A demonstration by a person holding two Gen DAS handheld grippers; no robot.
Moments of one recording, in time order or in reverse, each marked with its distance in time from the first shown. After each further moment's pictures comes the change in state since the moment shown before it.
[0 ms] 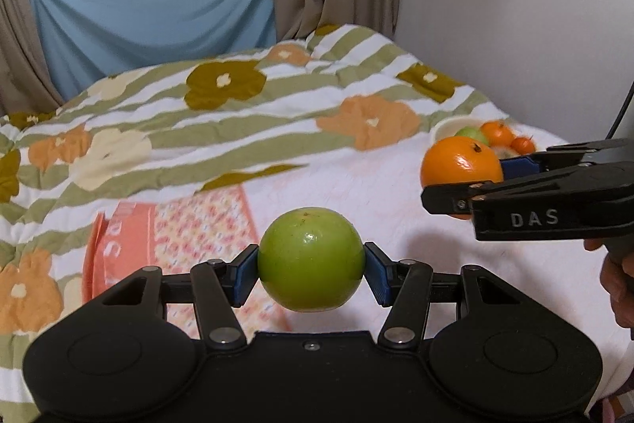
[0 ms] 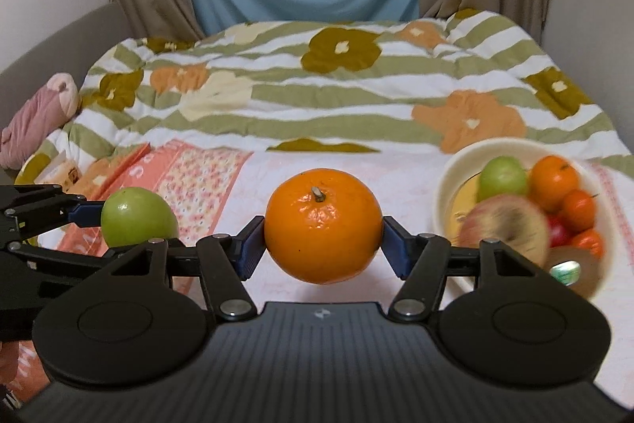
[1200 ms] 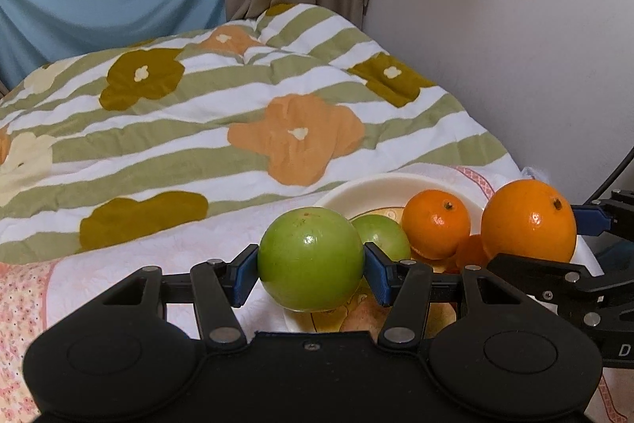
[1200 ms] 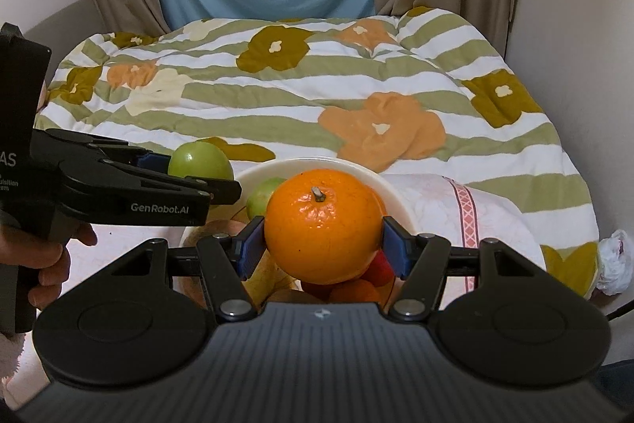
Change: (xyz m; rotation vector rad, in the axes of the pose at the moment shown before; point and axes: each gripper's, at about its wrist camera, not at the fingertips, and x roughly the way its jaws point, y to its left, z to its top) left arm 0.146 -0.132 0.100 -0.050 0.097 -0.069; right arm -0.007 -0.200 0.022 -0.041 0.042 -0.027
